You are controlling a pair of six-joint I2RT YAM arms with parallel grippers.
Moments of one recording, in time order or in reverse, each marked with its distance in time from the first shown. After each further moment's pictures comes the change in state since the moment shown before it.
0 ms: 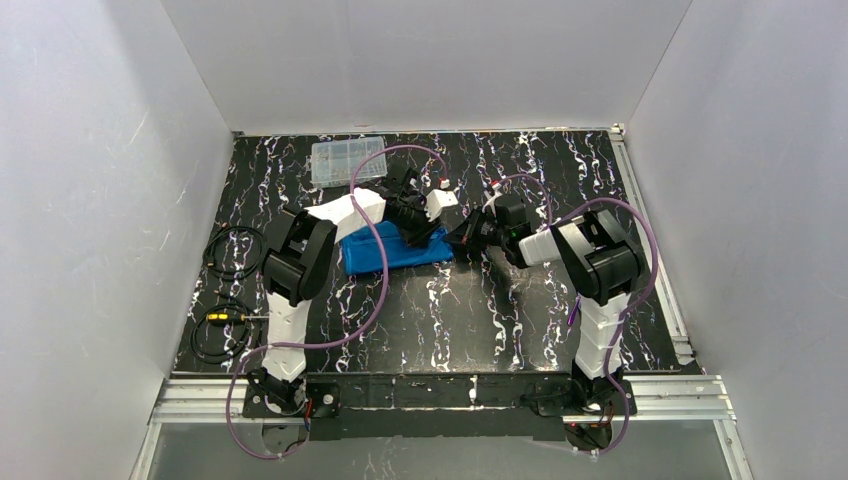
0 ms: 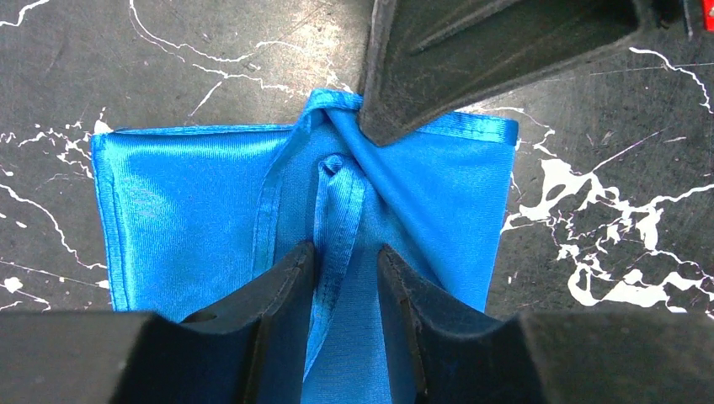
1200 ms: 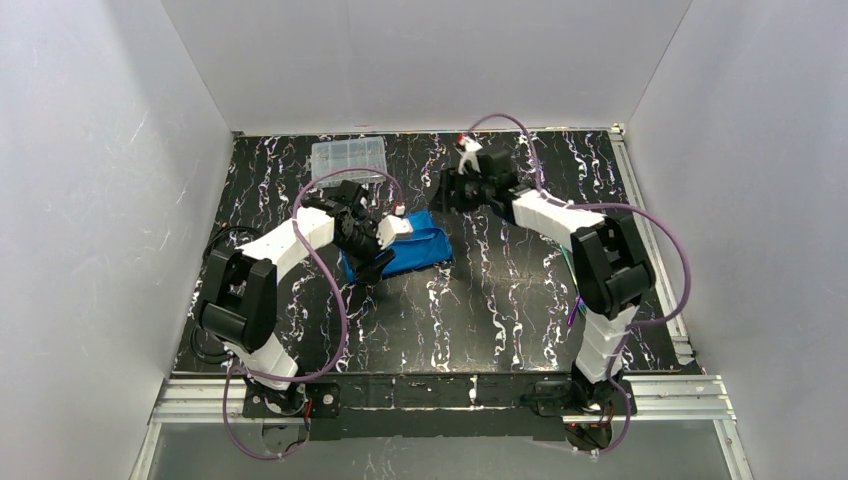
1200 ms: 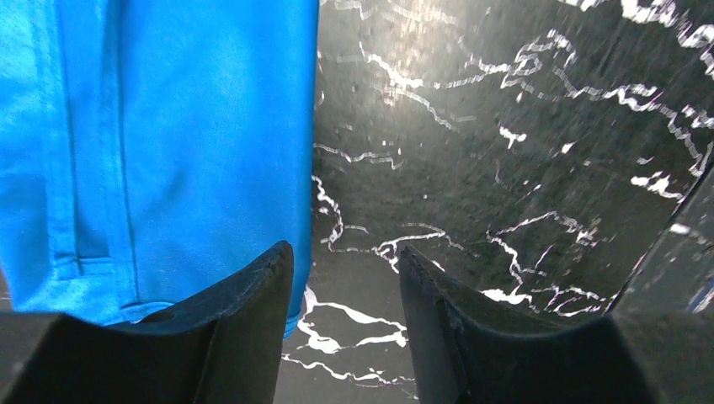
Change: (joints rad) left arm 0.137 -0.438 -0.336 -0.329 -0.002 0.128; right arm 0.046 -0.146 0.365 -0.594 0.068 -0.478
